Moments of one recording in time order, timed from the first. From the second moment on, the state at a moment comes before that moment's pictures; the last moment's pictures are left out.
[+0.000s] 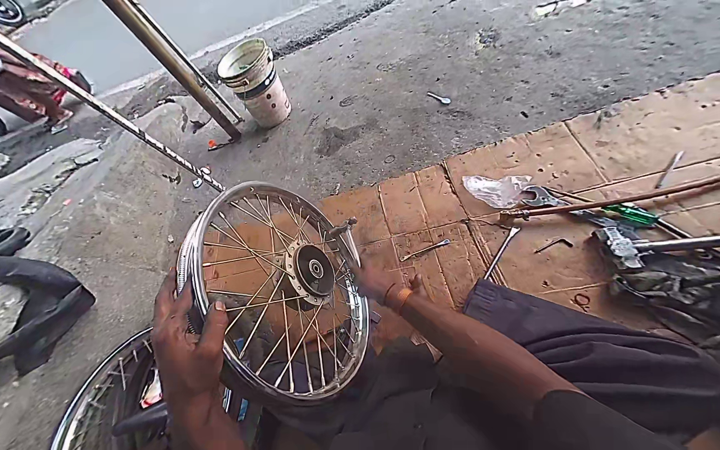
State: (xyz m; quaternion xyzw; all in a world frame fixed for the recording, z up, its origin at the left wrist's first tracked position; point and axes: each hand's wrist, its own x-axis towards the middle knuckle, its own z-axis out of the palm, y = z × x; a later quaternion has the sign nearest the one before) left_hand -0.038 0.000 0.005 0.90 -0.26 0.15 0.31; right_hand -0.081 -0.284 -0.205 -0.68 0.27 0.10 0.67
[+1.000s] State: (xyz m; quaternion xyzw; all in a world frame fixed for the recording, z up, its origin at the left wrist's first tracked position) left_hand -0.032 -0.027 0.023 0.90 -0.29 0.13 0.29; right_hand -0.091 -0.274 -0.187 -0.64 0.24 0.04 0.73
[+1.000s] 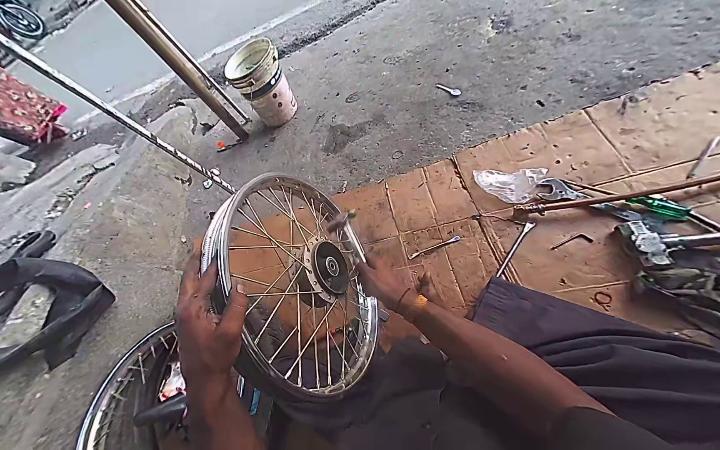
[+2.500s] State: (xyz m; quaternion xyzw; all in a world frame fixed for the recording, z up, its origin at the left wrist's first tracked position) left_hand -0.030 0.005 0.012 0.92 -0.12 0.11 0.36; right_hand -0.149 -0.258 -0.207 -0.63 0.34 0.10 0.69
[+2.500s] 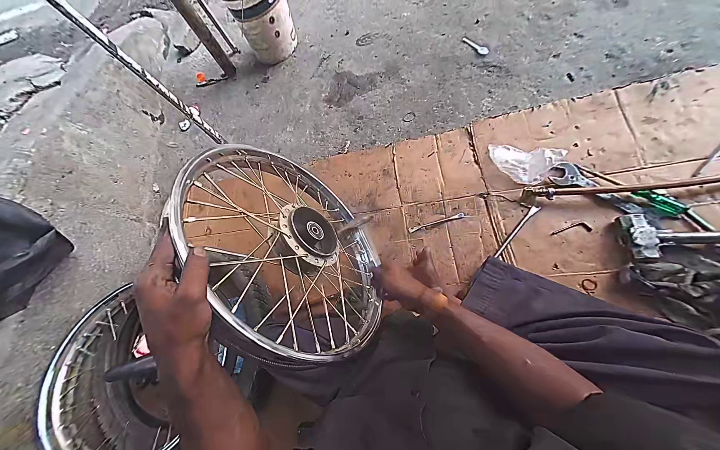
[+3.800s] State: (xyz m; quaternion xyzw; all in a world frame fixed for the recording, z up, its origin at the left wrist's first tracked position) left_hand -0.035 -0.046 0.040 0.90 -0.33 0.09 0.27; right_hand -0.230 -0.235 -0.159 -0.39 0.39 0.16 0.82
